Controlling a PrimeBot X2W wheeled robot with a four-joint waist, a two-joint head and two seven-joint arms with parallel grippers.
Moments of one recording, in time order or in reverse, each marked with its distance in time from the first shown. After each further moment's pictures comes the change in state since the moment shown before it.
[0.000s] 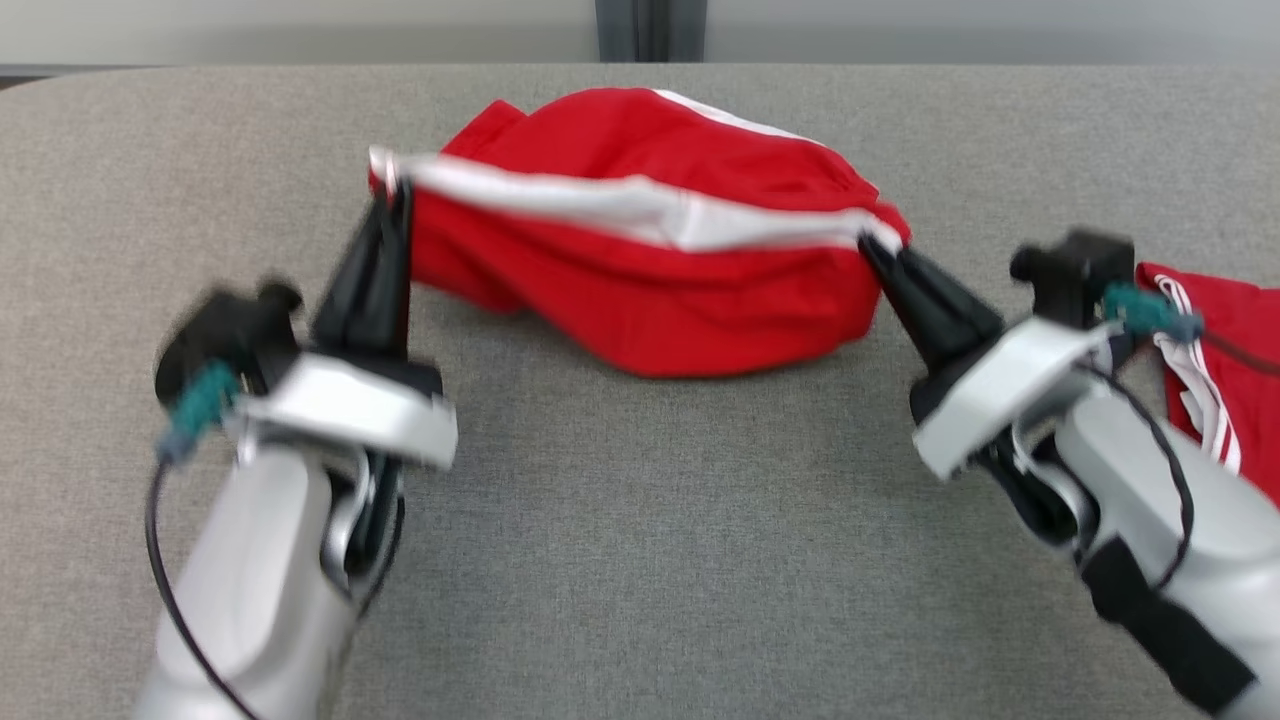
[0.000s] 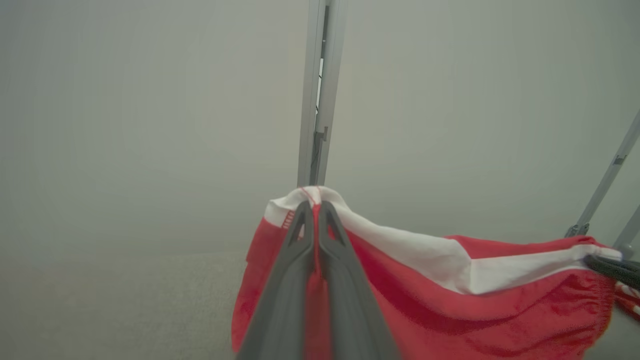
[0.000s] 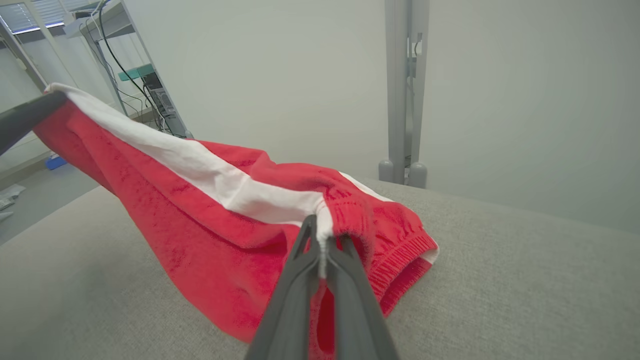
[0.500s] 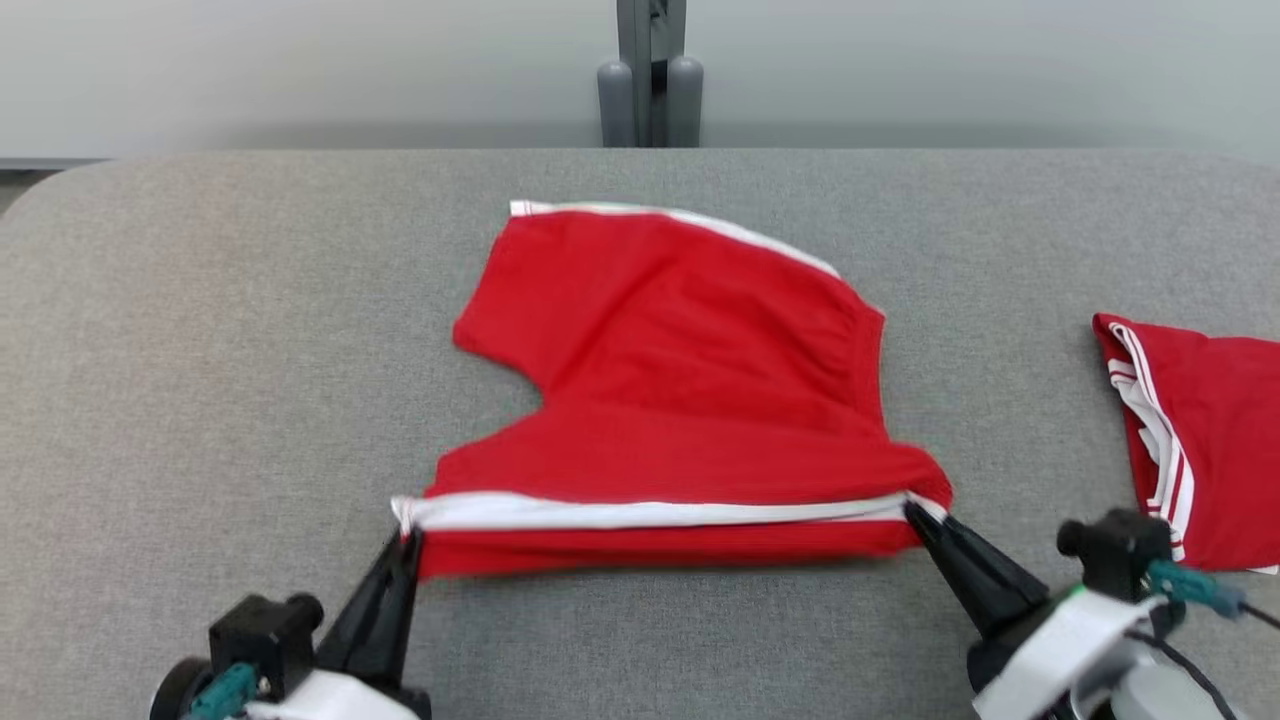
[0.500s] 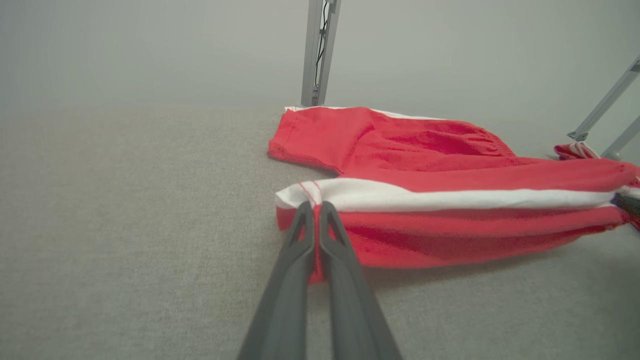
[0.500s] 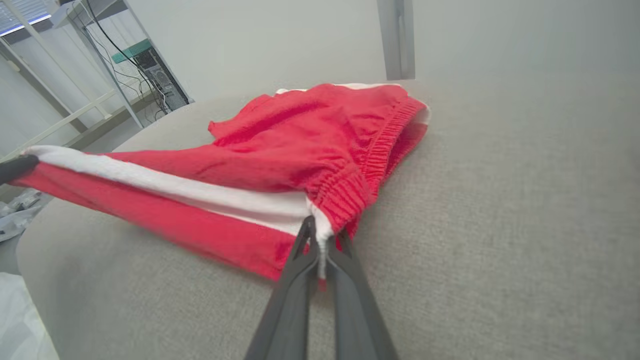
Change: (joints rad) left arm 0.635 0.109 -0.018 -0.460 -0.009 0.126 0.236; right arm 0.509 -0.109 -0.117 -0.256 -0.020 0.000 0.000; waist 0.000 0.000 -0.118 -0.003
